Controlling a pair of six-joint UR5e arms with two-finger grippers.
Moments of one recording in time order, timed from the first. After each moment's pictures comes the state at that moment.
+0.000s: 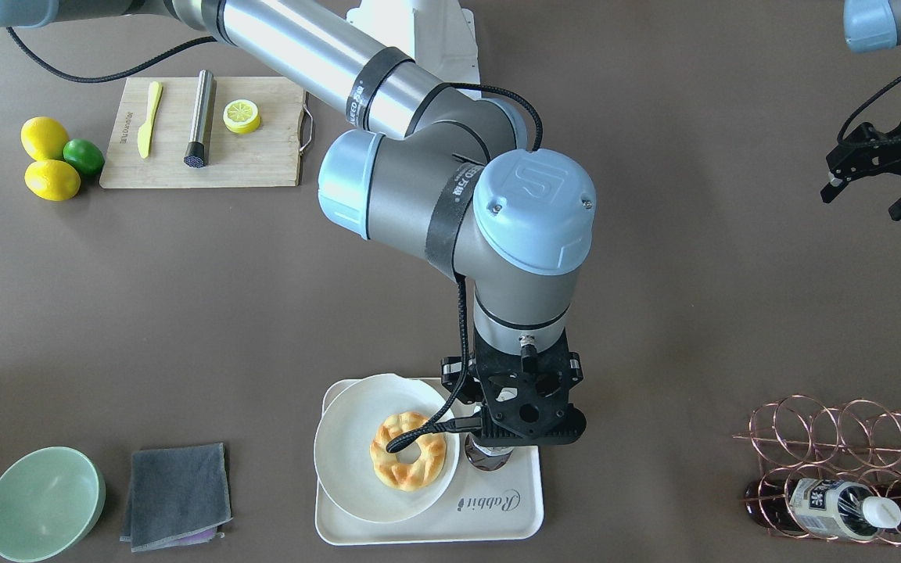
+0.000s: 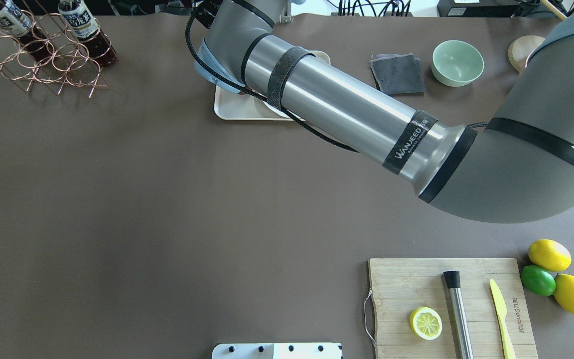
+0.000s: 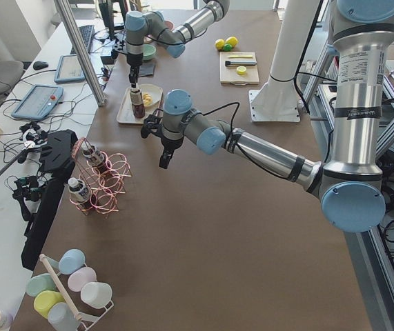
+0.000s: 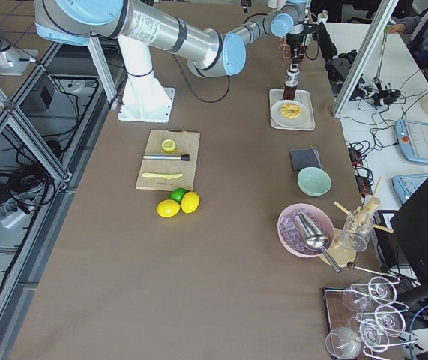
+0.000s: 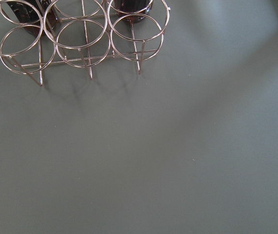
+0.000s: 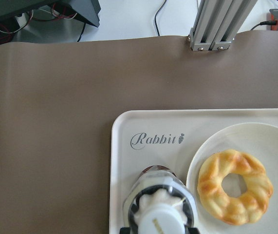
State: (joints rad) left arm -1.25 -1.56 -1.96 -1.83 -2.30 -0.40; right arm 0.78 -0.09 0.61 -1.31 1.93 1.06
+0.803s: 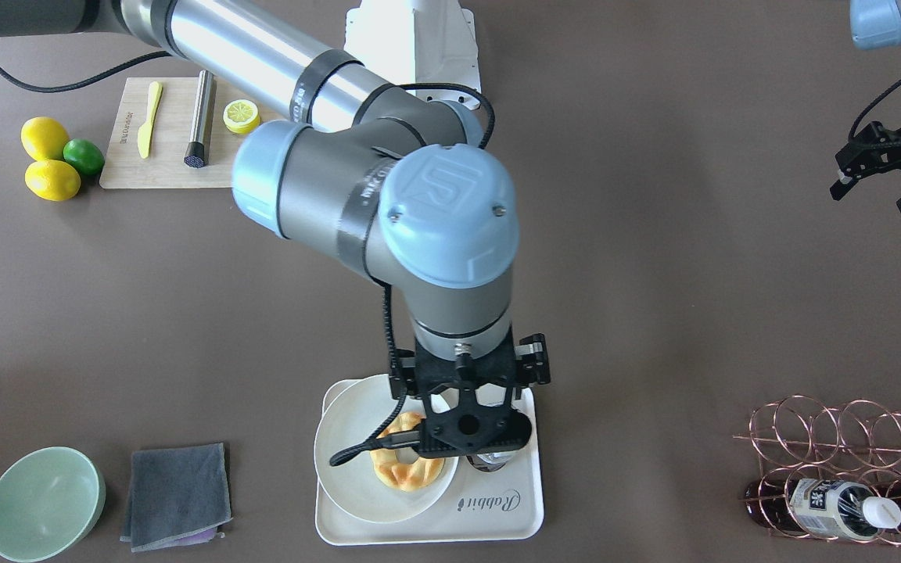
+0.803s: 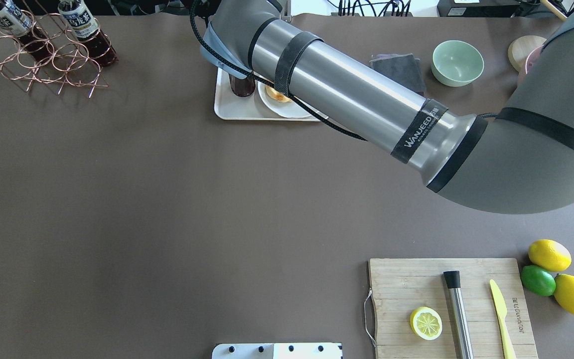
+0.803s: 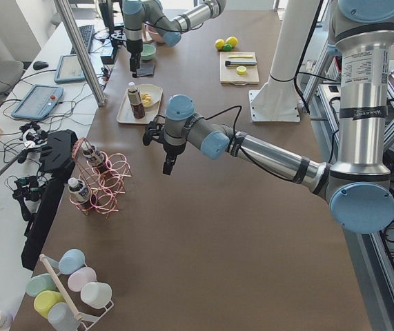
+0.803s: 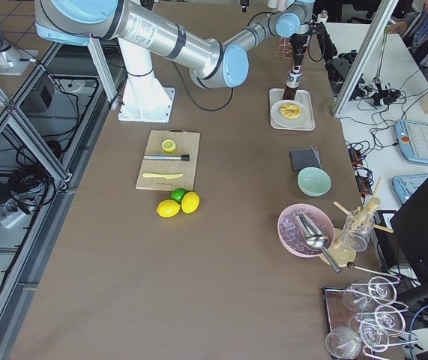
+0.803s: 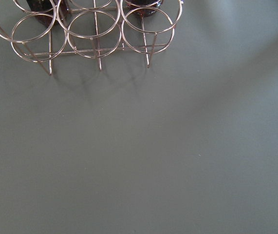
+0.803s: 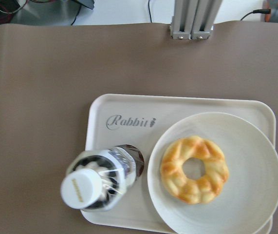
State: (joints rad) left arm -1.26 -1.52 -1.96 -1.82 -2.30 -0.43; right arm 0.85 -0.21 0.81 -1.39 2.09 0.97
